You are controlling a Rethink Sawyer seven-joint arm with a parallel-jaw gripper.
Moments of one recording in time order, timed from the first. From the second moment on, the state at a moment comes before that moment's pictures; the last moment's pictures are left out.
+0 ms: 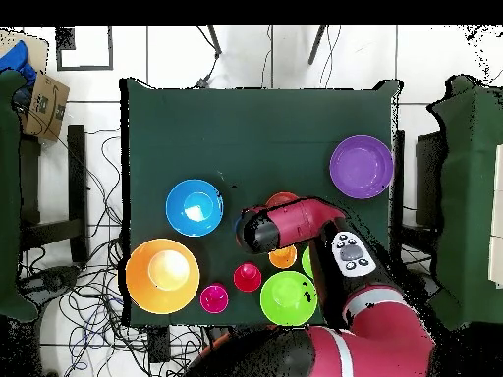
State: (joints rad) arm -0.43 -0.51 0.24 1.69 -0.67 0.38 2.00
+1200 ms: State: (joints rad) arm -0.28 -0.50 0.21 1.63 -0.61 0.41 2.00
